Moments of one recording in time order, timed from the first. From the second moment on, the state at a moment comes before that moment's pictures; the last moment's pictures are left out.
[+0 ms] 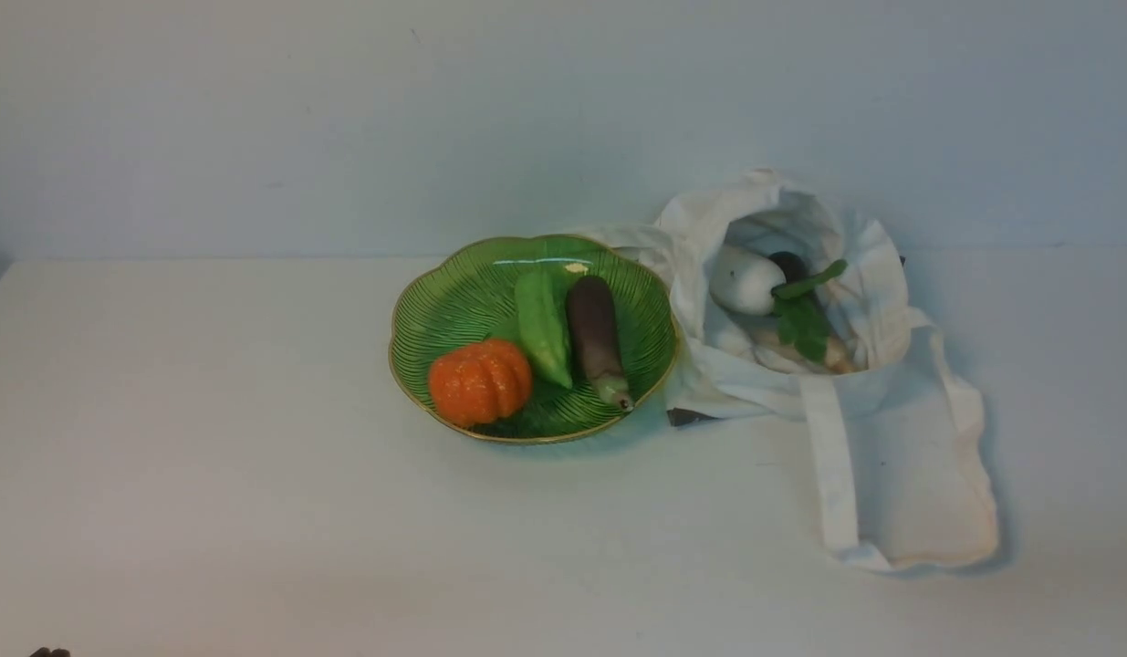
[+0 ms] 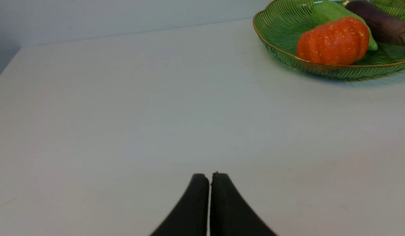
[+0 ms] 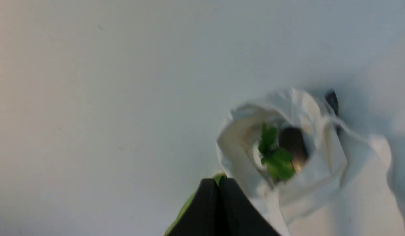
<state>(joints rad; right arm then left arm) 0.06 0.00 -0.11 0.81 0.22 -0.07 -0.07 -0.01 0.03 -0.06 0.37 0.10</state>
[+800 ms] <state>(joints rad) 0.06 1.56 -1.02 0.76 0.65 -0.62 -0.07 -0.01 0.03 -0.06 0.37 0.10</state>
